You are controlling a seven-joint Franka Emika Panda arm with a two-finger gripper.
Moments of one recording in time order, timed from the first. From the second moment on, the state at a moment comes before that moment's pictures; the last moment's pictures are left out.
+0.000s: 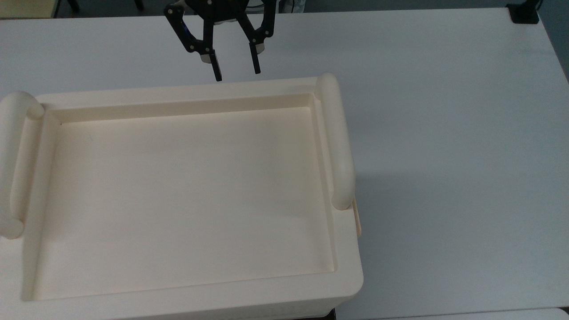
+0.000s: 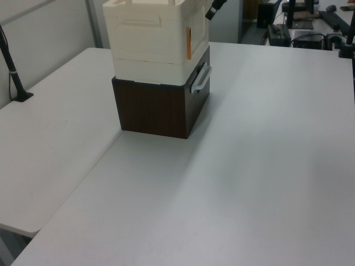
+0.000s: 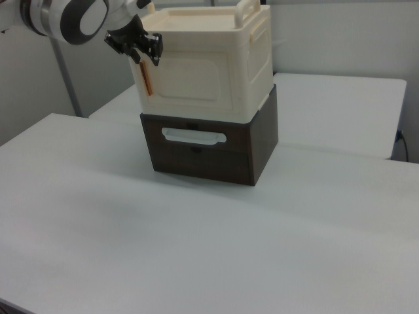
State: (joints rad) arm 0.18 0.10 -0.17 -1.52 0.23 2.22 -0.26
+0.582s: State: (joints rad) arm 0.23 0.14 -0.16 -1.52 0.23 2.31 -0.26
